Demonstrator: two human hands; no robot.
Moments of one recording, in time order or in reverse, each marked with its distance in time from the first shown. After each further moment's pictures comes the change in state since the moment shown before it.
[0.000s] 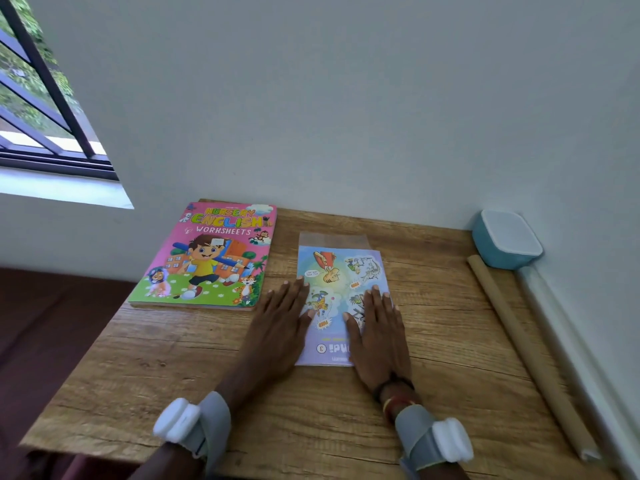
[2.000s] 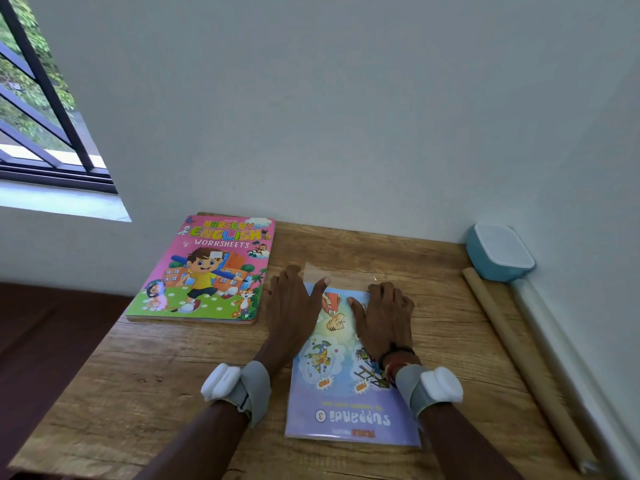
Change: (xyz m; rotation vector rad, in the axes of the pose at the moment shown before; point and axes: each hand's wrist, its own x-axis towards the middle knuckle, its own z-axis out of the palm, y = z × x) left_hand 0.066 0.027 -0.005 -0.289 0.221 -0.426; right_hand 0.062 0.017 0.002 -0.252 0.209 -0.048
